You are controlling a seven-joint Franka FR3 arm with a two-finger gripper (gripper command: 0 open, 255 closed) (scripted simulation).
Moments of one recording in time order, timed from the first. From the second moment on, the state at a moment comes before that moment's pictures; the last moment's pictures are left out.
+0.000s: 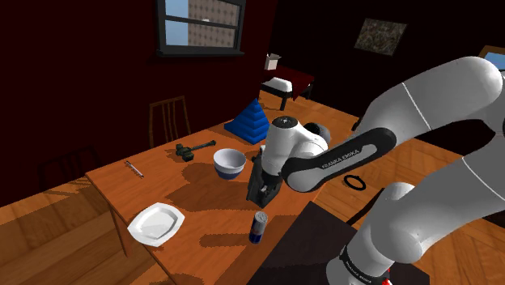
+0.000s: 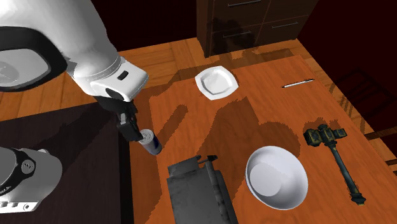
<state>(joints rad) -0.02 -0.37 0.19 -2.83 -0.14 2.46 0.15</state>
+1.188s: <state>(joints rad) -0.14 0.08 0.24 -2.79 -0.62 2.82 0.58</state>
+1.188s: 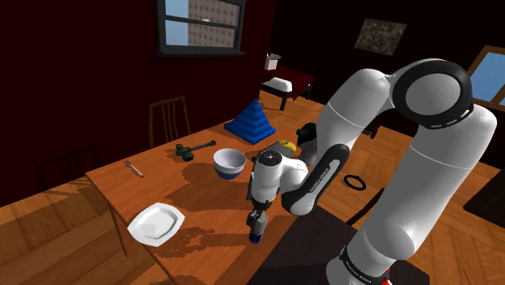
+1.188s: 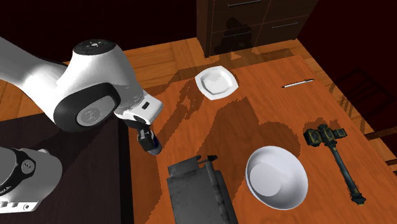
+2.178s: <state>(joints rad) -0.15 0.06 0.25 -2.79 -0.57 2.81 0.55</state>
